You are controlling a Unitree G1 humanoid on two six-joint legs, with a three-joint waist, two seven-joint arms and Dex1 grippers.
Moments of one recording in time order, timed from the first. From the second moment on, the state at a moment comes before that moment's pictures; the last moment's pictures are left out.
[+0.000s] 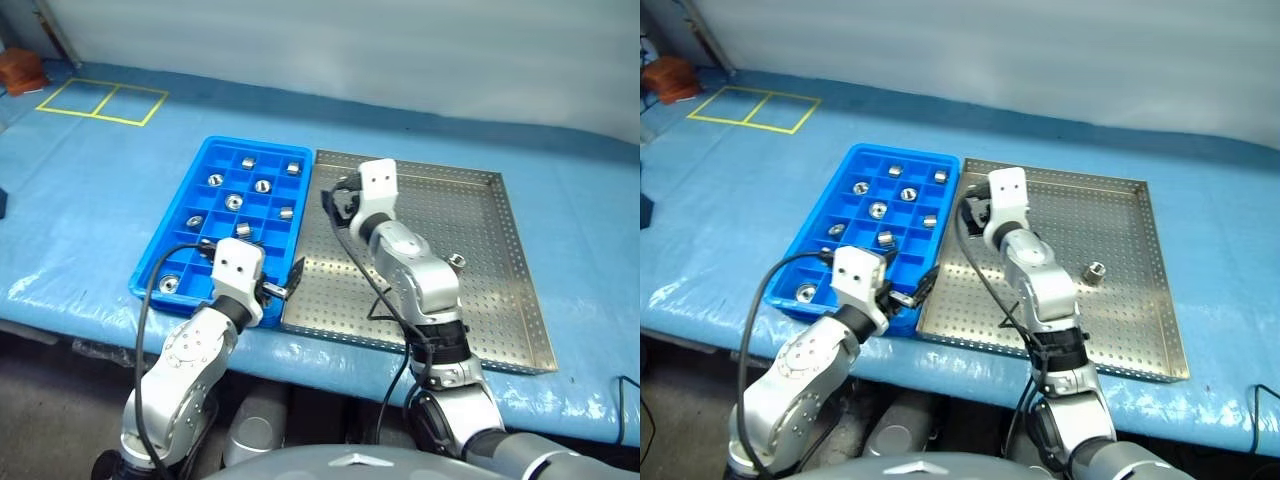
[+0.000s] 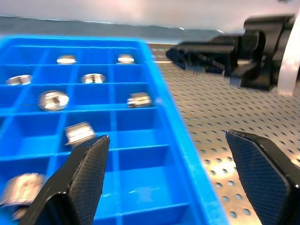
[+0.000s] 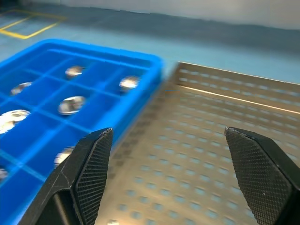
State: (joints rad) left arm 0.06 0.23 -0.22 -0.71 -0.24 0.73 -0.18; right arm -0.48 0.03 0.00 -0.10 0.10 0.71 0.02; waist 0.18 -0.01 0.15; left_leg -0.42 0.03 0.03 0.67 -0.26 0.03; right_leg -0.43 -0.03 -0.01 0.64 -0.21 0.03
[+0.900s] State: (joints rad) left arm -0.01 0.22 -0.30 -0.65 -0.26 0.76 -0.26; right arm -0.33 0.07 -0.12 -0.01 0.04 0.69 -0.20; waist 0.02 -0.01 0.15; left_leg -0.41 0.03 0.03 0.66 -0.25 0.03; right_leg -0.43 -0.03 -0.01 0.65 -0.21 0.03
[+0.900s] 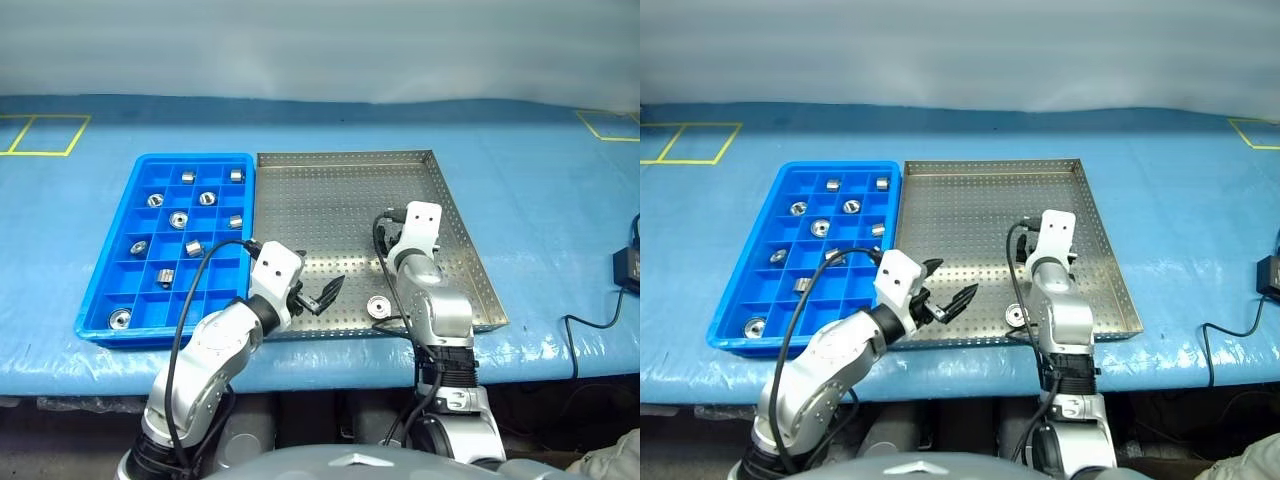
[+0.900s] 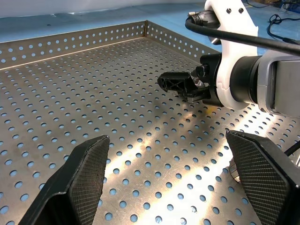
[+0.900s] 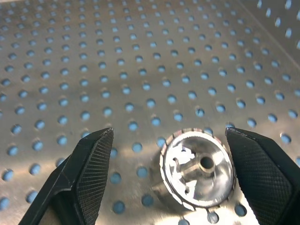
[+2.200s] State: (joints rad) left arm 0.43 0.20 -0.05 -0.91 -0.22 0.60 -0.12; right arm -0.57 0.11 0.42 -0.15 0.15 0.86 0.28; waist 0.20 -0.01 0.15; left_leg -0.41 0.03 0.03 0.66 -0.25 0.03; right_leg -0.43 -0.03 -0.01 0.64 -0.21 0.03
